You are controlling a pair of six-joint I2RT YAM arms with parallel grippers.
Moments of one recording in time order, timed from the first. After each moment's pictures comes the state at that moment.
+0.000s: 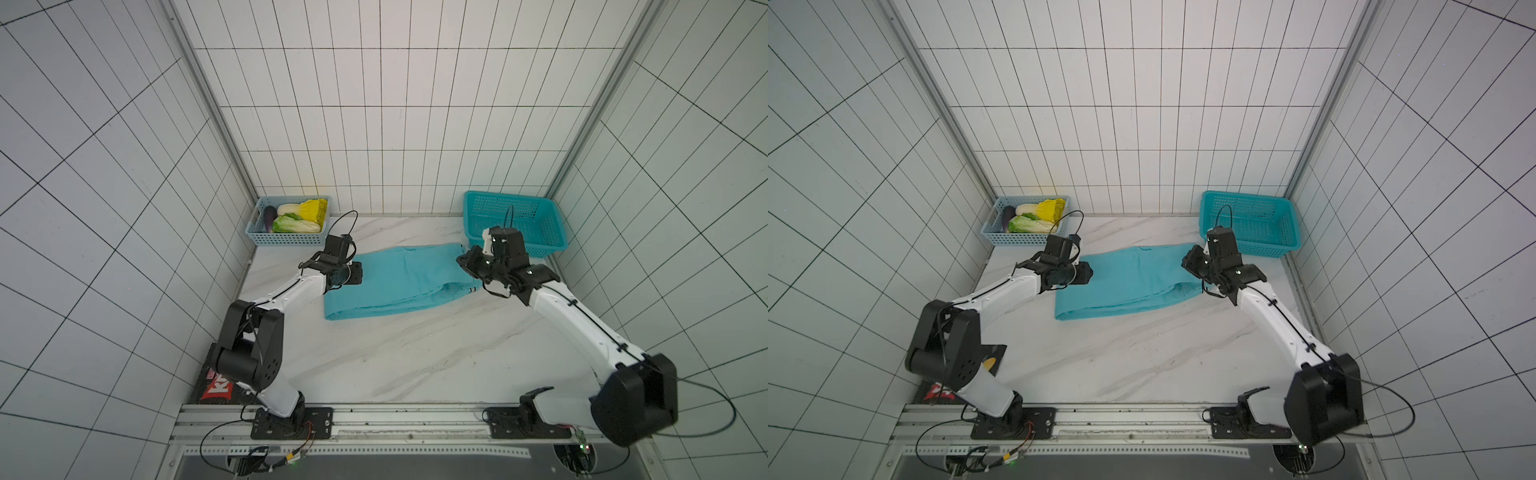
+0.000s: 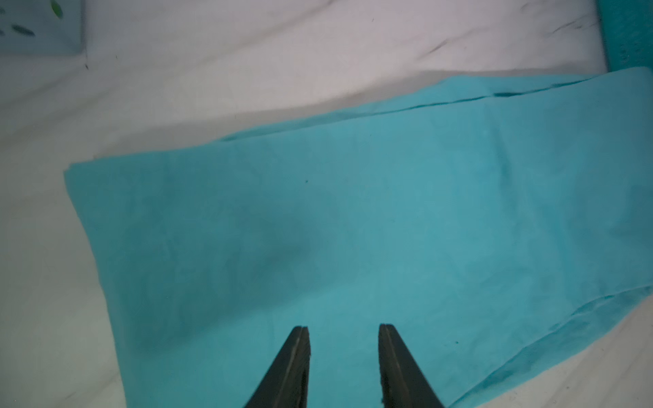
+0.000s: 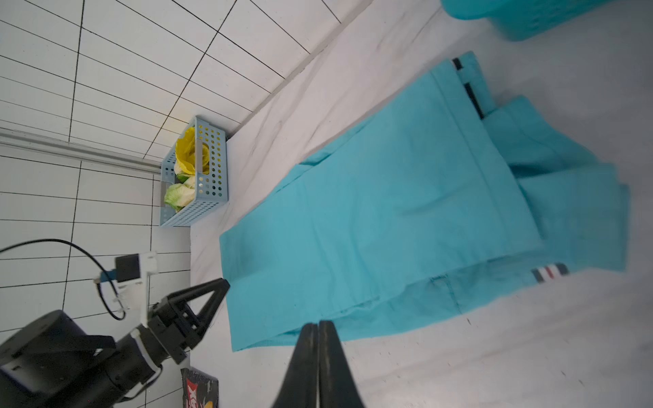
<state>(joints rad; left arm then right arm) -0.28 1.67 1.08 -0.38 0.12 -0.28 0.45 1.48 1.23 -0.43 -0.24 0.75</state>
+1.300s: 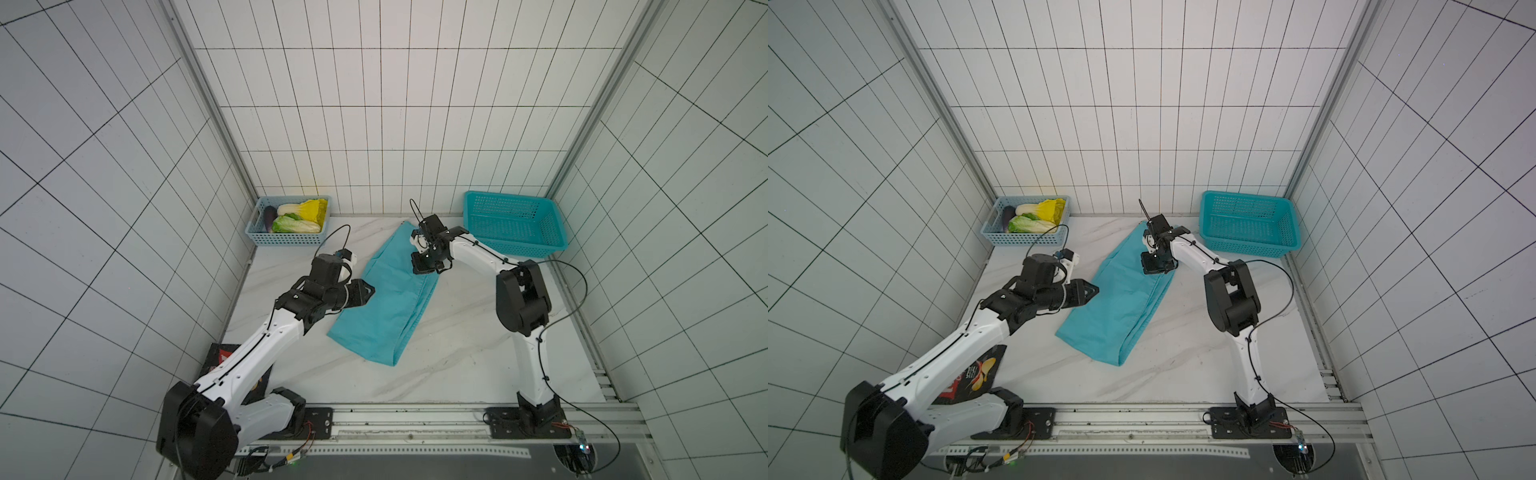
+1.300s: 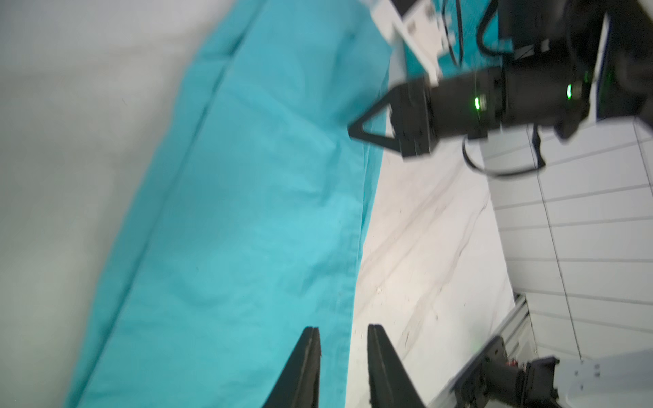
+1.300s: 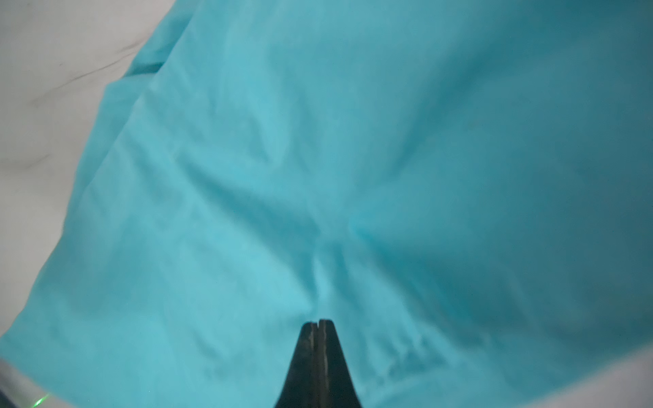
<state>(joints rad) -0.38 1.19 0.92 -0.41 0.36 -0.53 0.59 2.07 1.72 -0.78 -0.25 0.23</state>
